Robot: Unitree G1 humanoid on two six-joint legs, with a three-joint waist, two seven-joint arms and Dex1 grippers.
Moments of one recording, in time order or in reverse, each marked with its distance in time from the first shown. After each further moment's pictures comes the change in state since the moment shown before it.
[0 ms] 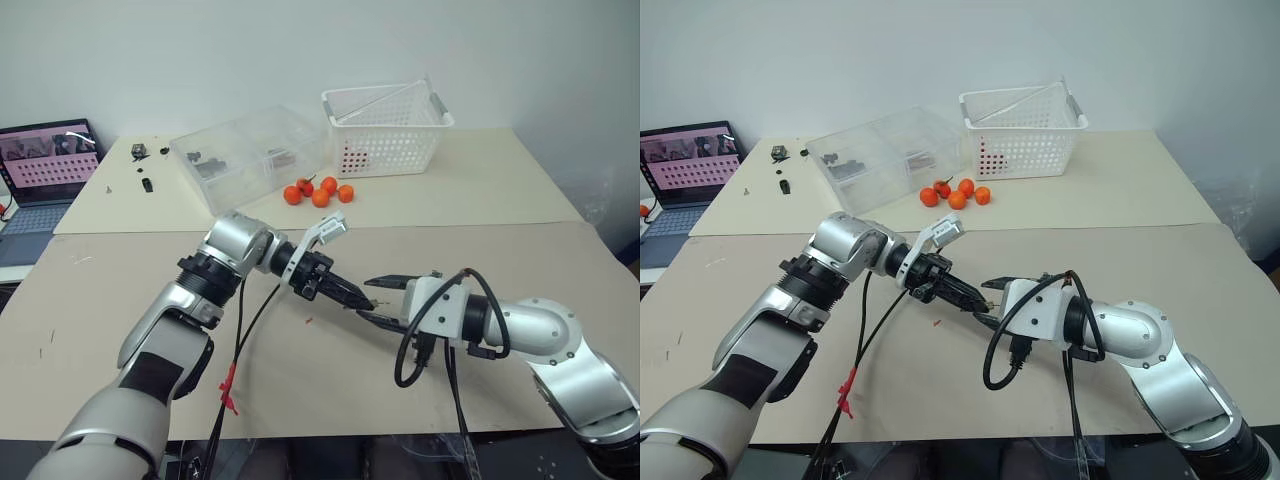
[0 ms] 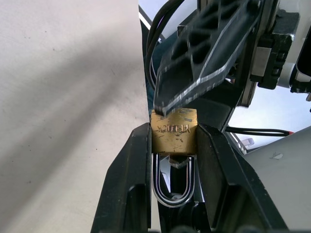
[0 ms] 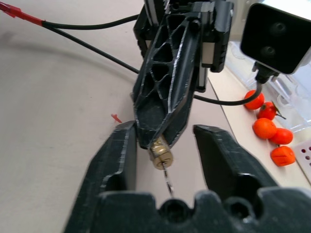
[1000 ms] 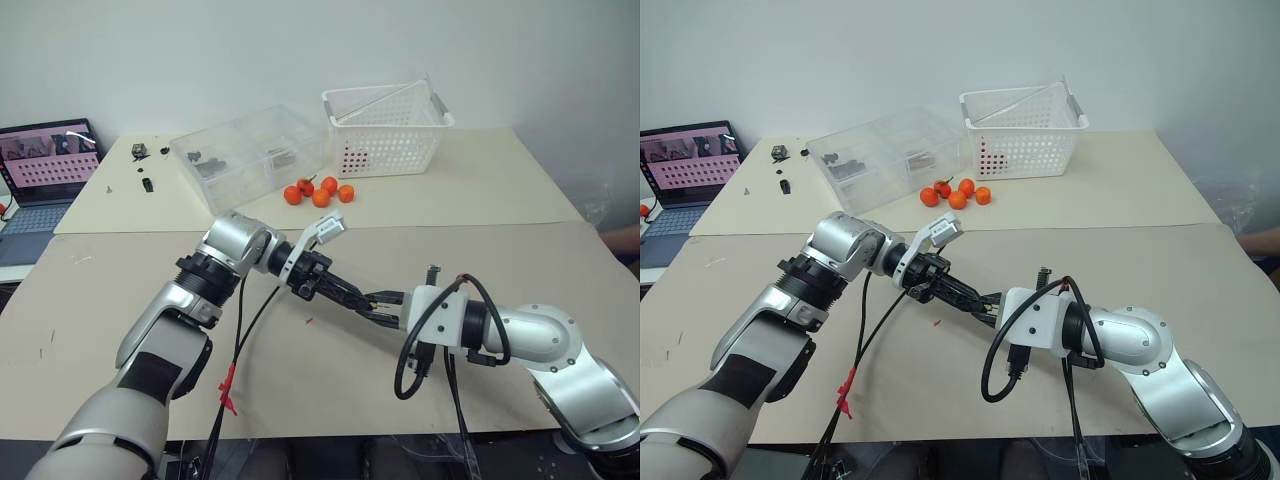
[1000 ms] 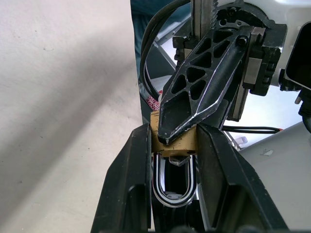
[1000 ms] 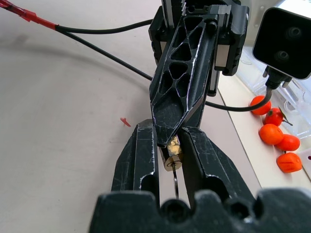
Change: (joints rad) left arm 0.000 0.006 -0.023 0.000 0.004 -0.003 -0.037; right arm 0.025 -0.005 0.004 -0.022 -0.032 -0.035 0.004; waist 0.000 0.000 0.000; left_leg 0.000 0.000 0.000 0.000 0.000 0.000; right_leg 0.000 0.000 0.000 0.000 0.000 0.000
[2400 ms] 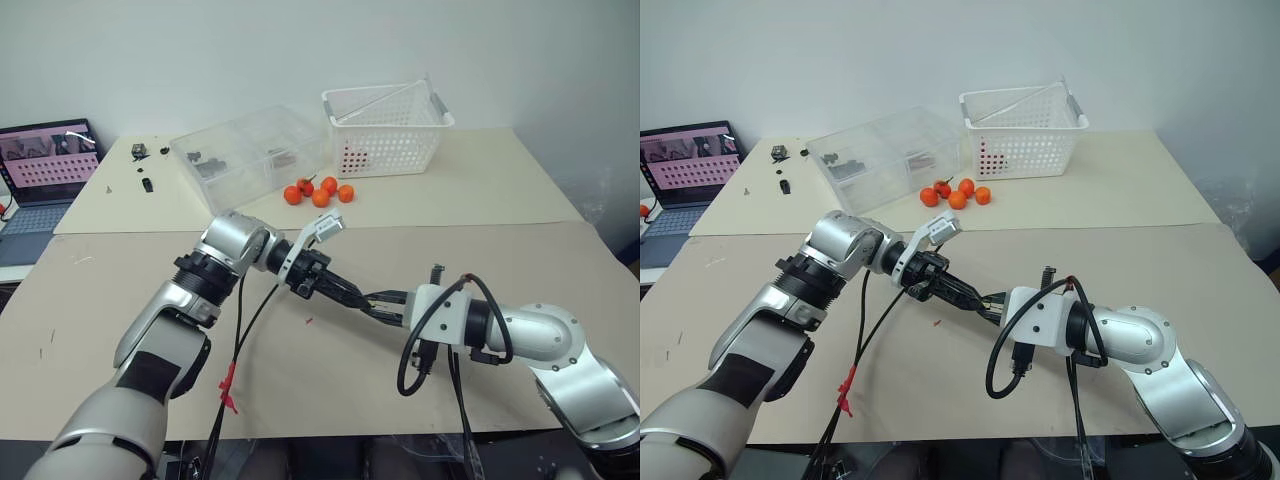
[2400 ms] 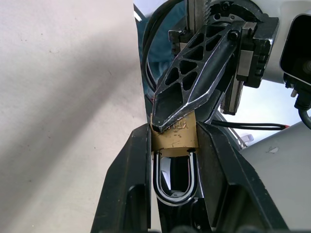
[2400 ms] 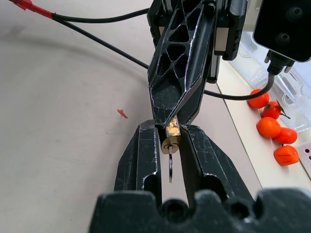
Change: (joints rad) left arm -0.003 0.012 -0.005 0.000 0.009 -0.046 -0.004; right arm 0.006 0.004 -0.018 0.016 0.000 0.002 0.017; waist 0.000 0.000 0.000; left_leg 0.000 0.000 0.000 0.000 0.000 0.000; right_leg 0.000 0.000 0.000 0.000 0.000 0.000
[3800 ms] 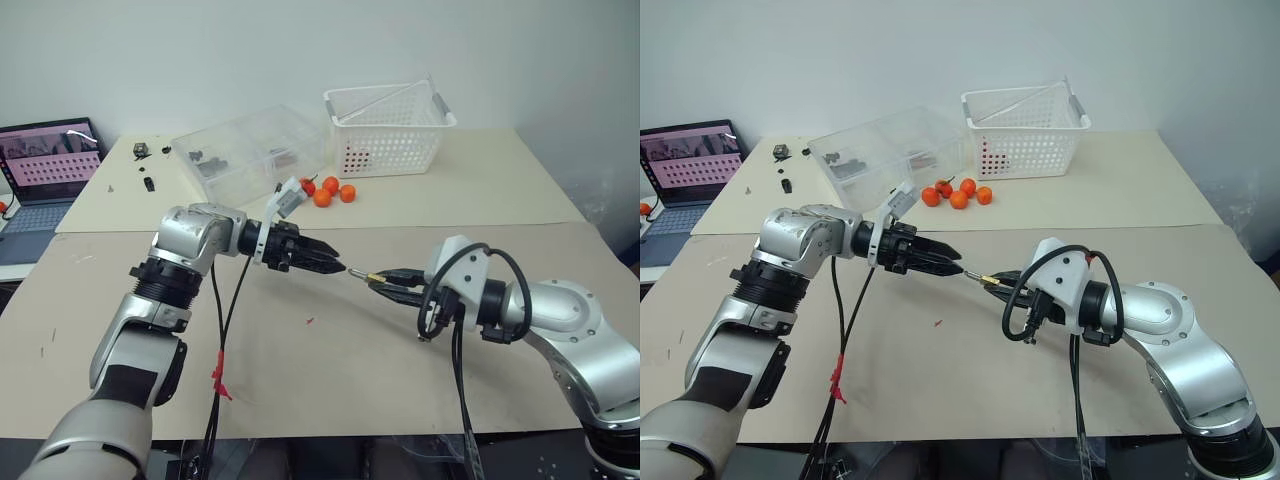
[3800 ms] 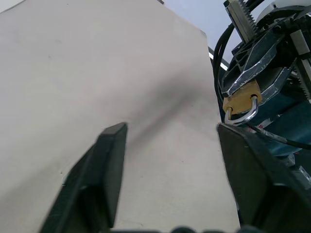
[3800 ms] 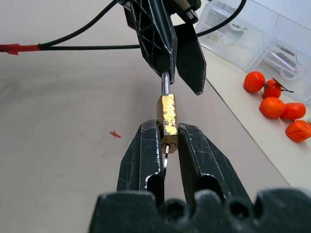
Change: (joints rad) left arm 0.085 0.087 0.221 -0.106 0.019 -0.138 0.222; right arm -0.087 0.041 -0.129 0.031 0.277 0.267 -0.035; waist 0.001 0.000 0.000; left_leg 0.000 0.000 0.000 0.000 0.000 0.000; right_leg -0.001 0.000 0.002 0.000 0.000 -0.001
